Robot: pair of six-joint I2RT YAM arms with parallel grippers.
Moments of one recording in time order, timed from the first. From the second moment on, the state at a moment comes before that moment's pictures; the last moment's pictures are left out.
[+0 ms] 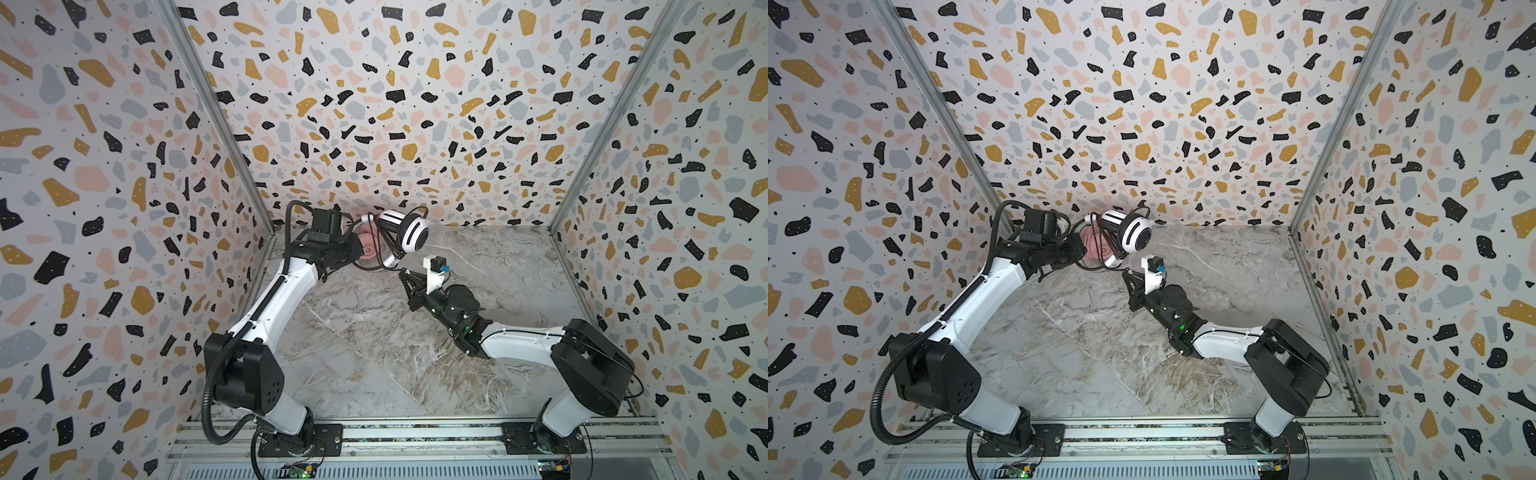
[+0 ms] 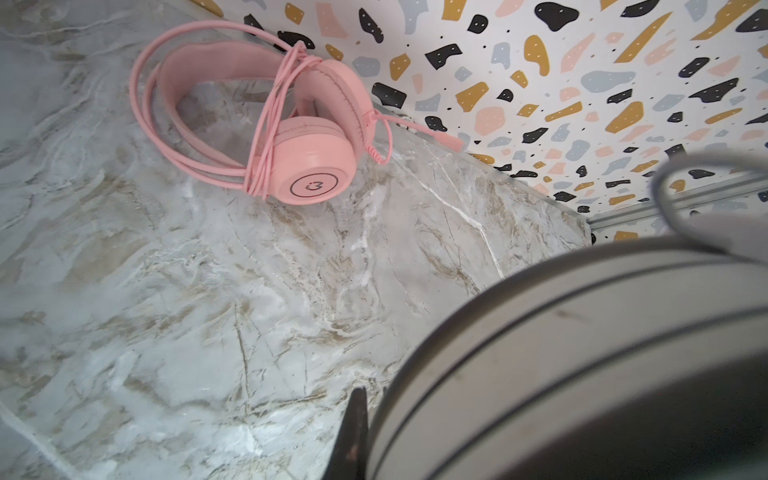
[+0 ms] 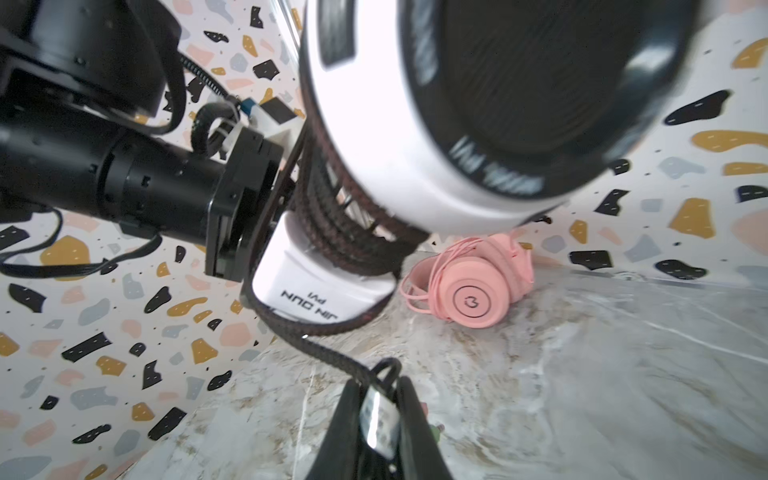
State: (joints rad) left arm -0.23 1.56 1.46 -0.64 0.18 -0.60; right arm 0.84 1.58 0.75 0.91 0.10 0.32
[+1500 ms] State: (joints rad) left arm -0.18 1.57 1.39 -0.54 0.43 -0.59; right arm 0.72 1.62 0.68 0.95 -0.06 0.34
